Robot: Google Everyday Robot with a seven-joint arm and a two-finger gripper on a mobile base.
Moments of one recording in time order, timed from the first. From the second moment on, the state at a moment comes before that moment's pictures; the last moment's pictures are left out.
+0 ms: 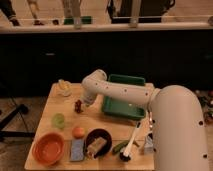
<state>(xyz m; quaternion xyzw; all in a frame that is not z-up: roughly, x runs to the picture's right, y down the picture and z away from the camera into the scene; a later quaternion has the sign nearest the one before) -0.125 0.104 0.867 -0.32 -0.11 0.19 0.92</state>
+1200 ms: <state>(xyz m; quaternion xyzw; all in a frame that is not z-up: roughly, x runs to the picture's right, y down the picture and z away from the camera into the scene) -0.119 0.110 0.880 -0.33 -0.12 0.22 0.91</state>
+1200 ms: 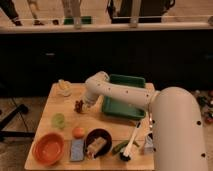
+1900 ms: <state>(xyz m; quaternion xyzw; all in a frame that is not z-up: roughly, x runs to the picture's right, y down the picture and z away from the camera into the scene) -0.120 0.106 0.872 -0.32 -0.13 0.22 0.91</state>
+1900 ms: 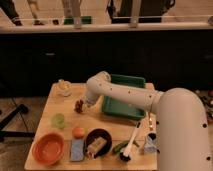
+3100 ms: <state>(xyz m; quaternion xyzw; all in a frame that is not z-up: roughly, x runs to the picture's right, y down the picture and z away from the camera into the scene) -0.108 0.098 0.862 -0.33 -0.15 0.22 0.91</state>
